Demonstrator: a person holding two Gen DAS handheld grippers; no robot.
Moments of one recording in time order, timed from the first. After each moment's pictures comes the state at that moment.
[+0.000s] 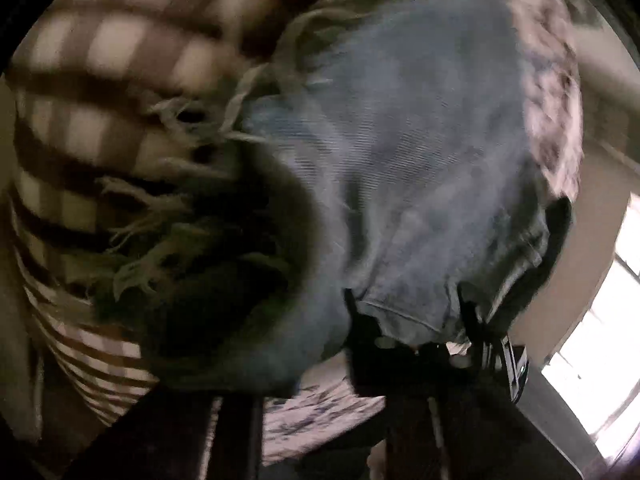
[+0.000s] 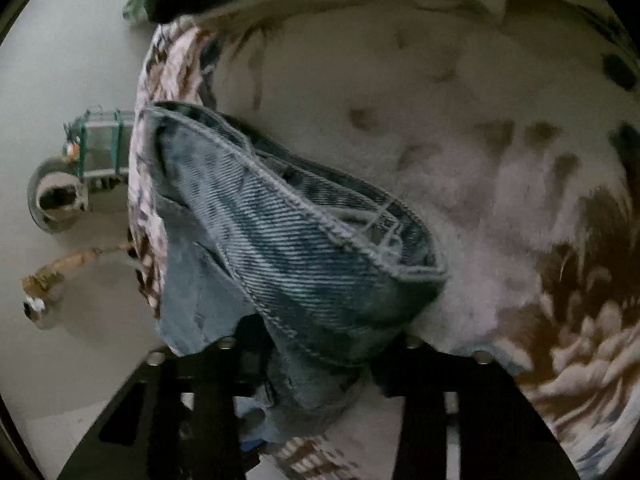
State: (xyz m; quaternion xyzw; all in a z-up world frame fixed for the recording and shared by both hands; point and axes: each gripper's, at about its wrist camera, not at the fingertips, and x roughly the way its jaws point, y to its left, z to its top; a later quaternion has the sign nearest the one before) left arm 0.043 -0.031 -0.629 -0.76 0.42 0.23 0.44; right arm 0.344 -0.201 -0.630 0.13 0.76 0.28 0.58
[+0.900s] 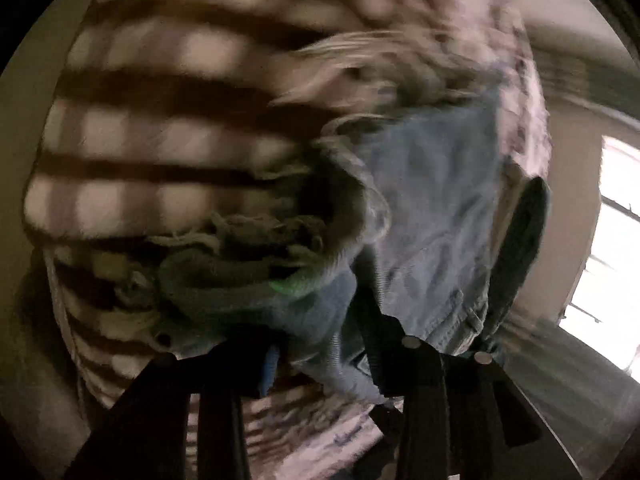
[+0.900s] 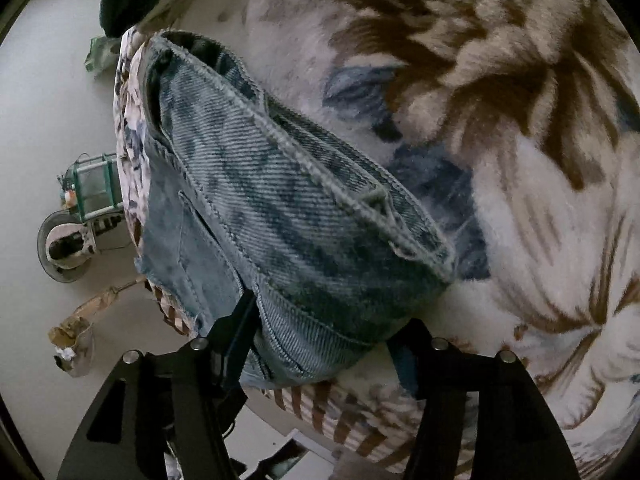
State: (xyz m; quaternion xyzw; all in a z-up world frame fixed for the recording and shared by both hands) left arm 0.041 -0.004 -0.632 -0.70 0.41 0.18 0.55; right arm 0.250 -0.273 -0.639 0.21 0.79 0.20 0.55
